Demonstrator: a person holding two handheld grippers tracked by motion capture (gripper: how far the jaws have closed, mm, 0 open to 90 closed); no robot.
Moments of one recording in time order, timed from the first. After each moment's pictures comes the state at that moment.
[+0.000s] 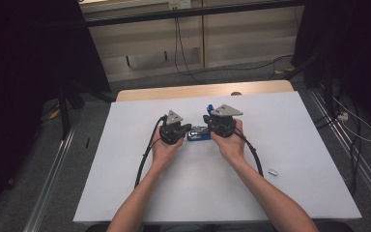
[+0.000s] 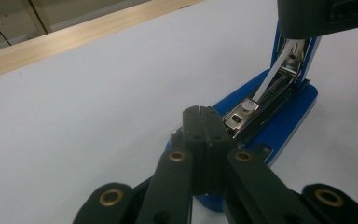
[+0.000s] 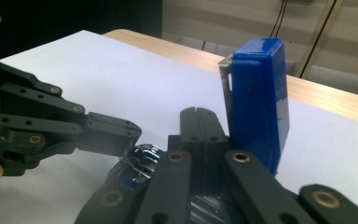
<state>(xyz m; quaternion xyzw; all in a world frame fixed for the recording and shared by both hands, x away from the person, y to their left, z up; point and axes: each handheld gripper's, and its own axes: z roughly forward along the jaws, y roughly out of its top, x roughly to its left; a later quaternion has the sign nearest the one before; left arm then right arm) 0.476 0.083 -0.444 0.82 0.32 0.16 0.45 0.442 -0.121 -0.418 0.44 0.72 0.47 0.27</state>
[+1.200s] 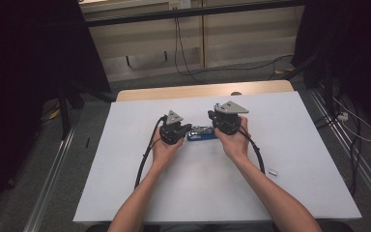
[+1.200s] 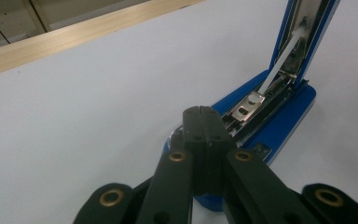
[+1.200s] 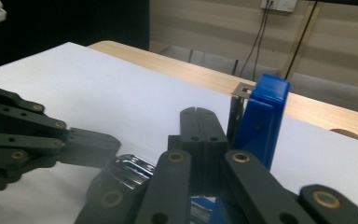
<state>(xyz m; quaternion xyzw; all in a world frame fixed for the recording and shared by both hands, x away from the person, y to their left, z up) 0.476 0.082 -0.443 0.82 0.32 0.16 0.45 0.440 -0.133 -0.406 0.44 0.70 0.47 0.29</state>
